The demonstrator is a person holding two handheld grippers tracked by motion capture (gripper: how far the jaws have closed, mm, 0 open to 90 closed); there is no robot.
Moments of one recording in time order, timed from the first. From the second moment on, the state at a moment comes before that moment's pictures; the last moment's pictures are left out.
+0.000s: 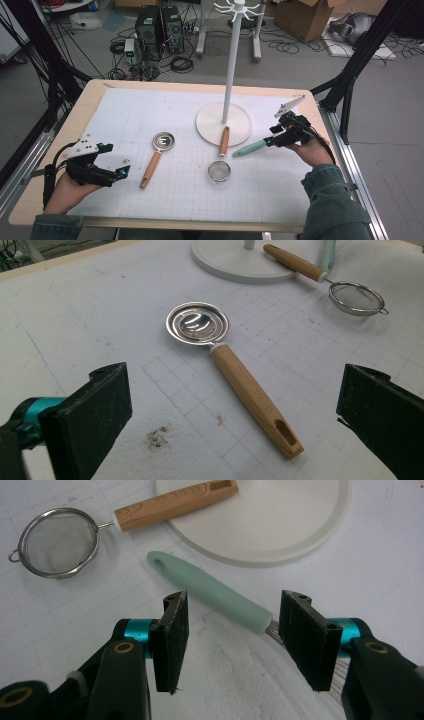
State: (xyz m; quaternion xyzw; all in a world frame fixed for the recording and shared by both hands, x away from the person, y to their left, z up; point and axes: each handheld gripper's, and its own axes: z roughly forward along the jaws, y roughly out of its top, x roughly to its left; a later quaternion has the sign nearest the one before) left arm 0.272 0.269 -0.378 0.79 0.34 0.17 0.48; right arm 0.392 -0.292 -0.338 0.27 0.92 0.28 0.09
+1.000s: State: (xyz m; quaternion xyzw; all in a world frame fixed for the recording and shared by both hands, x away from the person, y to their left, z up) left arm 0.274 0.269 -0.382 0.79 0.34 0.16 0.47; right arm 0.432 -0.271 -0.390 0.23 0.95 0.21 0.05
